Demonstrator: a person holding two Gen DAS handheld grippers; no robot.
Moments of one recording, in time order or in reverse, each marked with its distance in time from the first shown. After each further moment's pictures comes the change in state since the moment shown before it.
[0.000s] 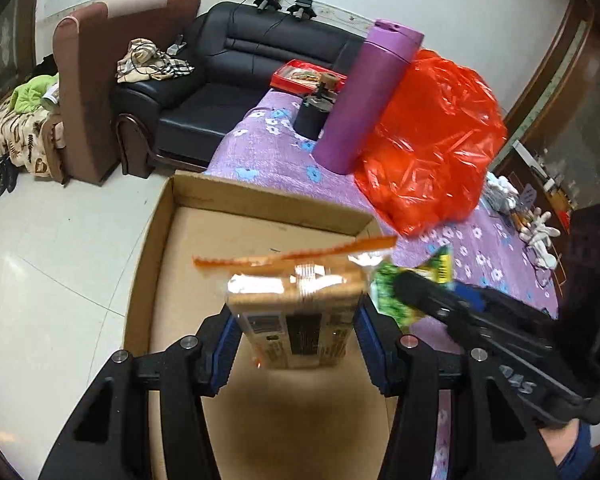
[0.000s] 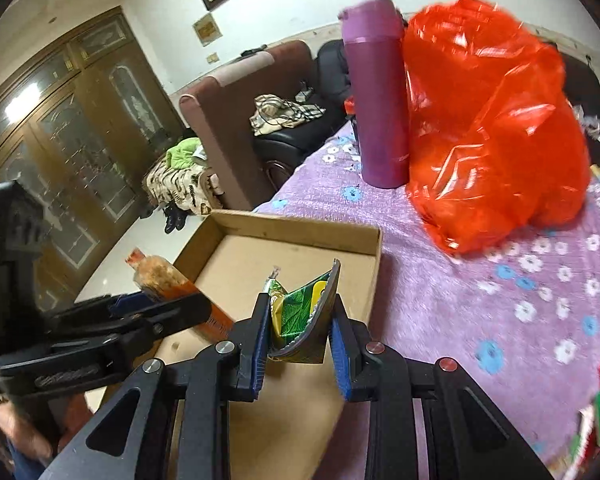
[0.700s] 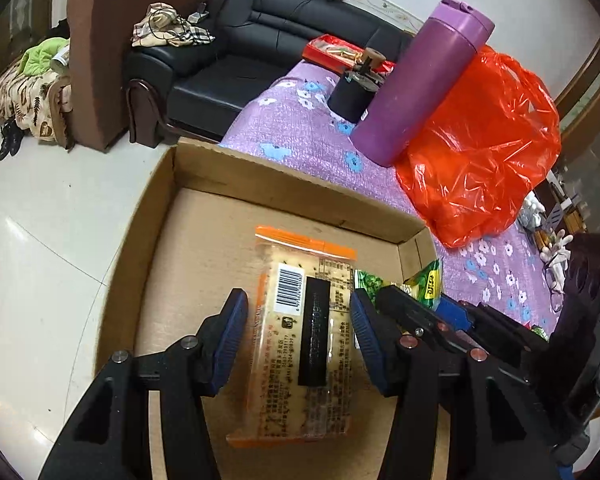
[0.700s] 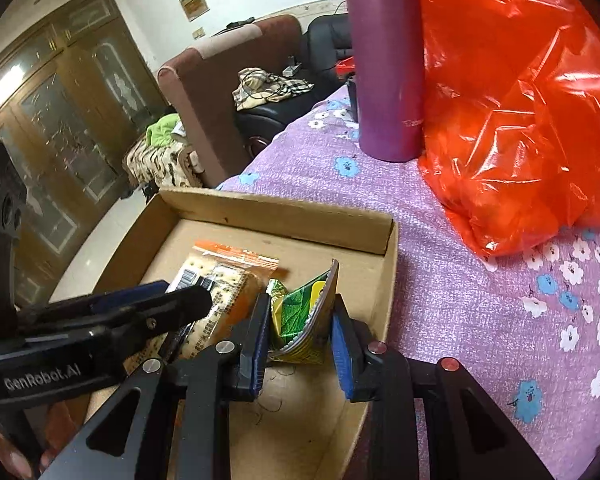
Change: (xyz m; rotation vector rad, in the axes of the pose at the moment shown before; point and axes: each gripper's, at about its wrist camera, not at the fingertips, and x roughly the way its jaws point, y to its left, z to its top) left arm 0.053 0.025 0.010 -0.101 0.068 0.008; right arm 0.060 -0.004 0.002 -0.051 0.072 -0.070
